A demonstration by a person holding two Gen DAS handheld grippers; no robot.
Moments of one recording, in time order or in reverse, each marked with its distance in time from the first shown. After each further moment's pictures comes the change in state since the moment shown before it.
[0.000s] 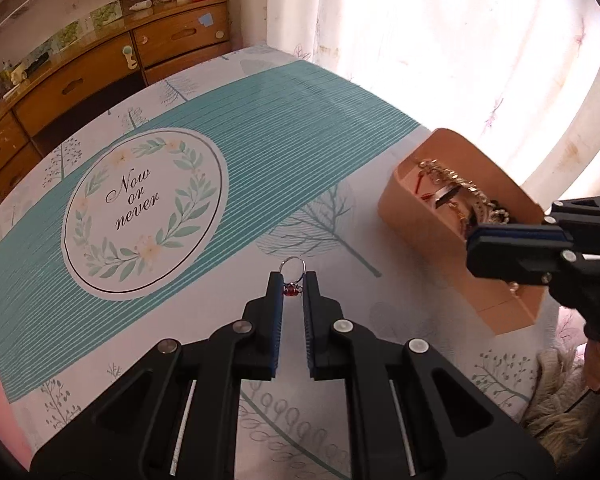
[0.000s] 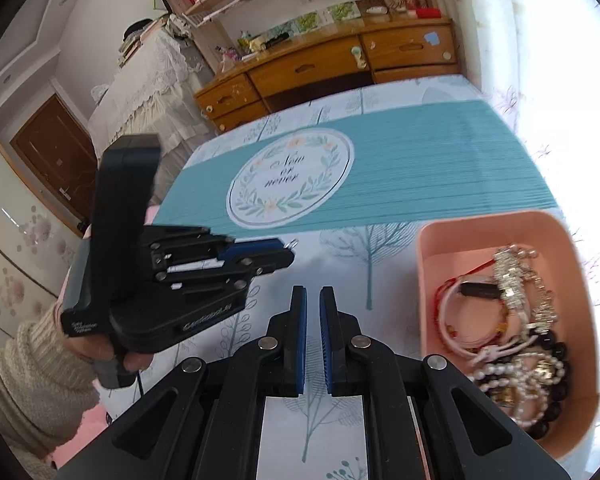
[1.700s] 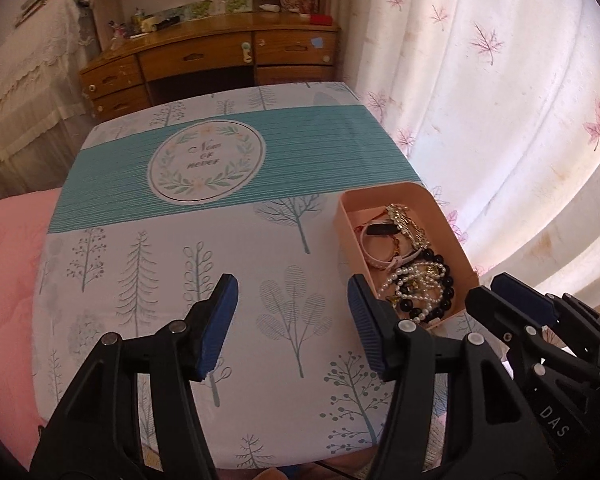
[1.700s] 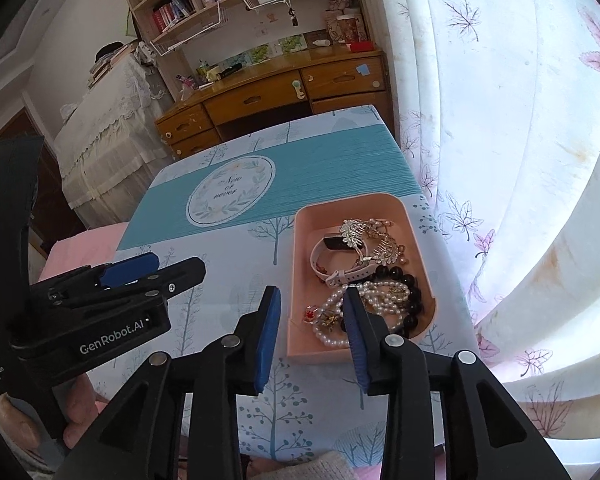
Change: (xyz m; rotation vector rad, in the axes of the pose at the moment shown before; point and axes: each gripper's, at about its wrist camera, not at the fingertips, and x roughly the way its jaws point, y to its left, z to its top) left arm -0.124 -0.124 -0.019 -0.424 -0.081 0.314; right arm -0.153 -0.038 -0.062 0.027 -0.074 -0.172
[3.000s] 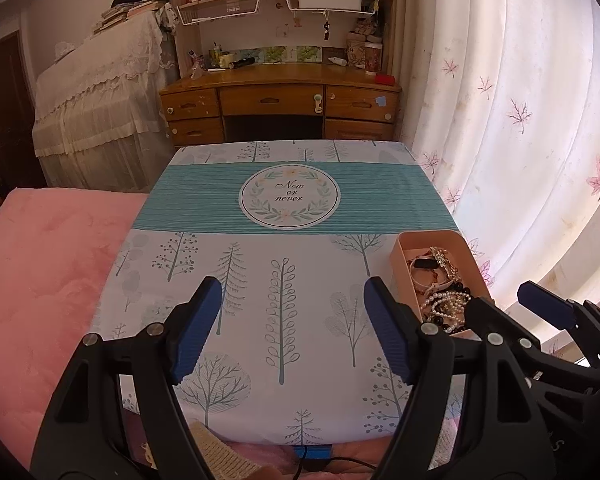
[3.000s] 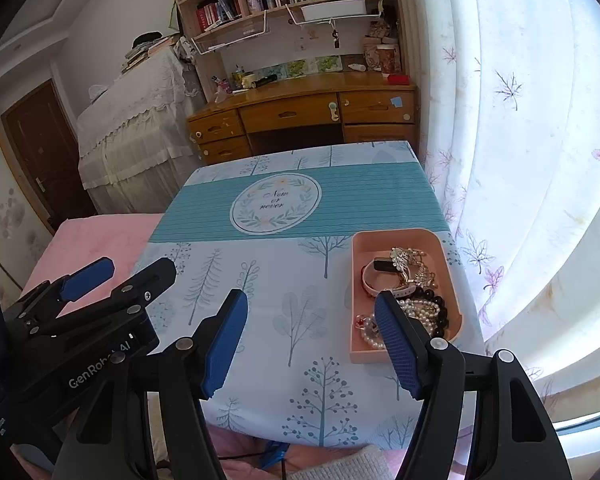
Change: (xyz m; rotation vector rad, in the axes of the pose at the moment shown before) left arm -0.110 0.031 -0.033 -0.134 -0.177 0.180; right arm -0.083 0.073 0.006 -0.140 -0.052 0.034
